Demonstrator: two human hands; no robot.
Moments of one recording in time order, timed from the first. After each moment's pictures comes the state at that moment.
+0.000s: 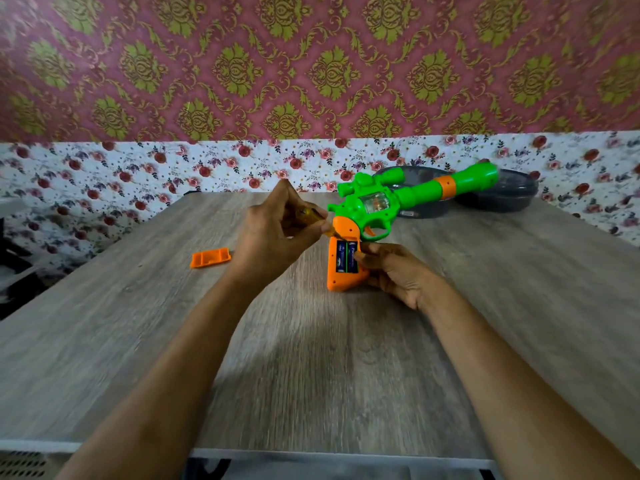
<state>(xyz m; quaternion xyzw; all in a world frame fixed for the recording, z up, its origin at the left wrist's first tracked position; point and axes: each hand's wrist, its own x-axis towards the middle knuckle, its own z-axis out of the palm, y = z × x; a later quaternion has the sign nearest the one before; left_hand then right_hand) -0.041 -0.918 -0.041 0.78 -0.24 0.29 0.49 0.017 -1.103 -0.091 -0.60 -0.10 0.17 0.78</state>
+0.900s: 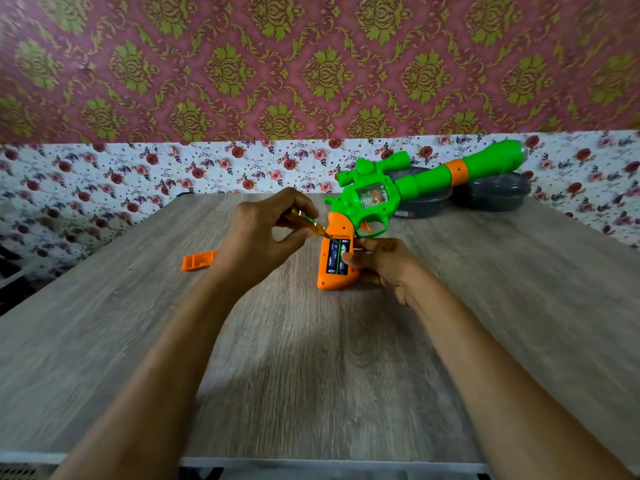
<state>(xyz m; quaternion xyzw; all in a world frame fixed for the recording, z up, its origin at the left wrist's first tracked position) -0.044 -0.910 -0.034 0.83 -0.29 0.33 0.33 0.014 -1.097 -0.084 -0.69 -0.04 0.08 0.72</state>
